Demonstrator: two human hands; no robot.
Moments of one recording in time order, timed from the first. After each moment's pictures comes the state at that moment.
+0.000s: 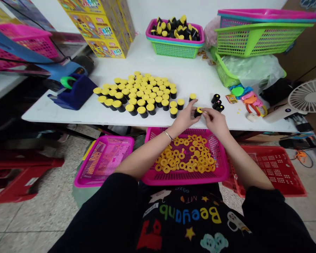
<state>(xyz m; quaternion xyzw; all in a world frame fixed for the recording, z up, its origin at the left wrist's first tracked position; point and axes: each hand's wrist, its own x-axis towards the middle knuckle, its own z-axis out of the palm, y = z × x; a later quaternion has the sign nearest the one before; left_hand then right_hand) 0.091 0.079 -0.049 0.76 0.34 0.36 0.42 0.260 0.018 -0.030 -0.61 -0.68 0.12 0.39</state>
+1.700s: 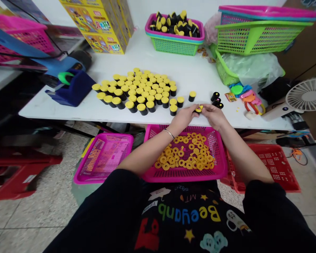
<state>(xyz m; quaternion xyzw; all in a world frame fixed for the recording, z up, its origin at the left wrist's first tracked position) 0.086 0.073 -0.040 0.84 0.40 0.26 0.26 0.267 0.051 -0.051 -0.57 -0.44 0.46 0.52</state>
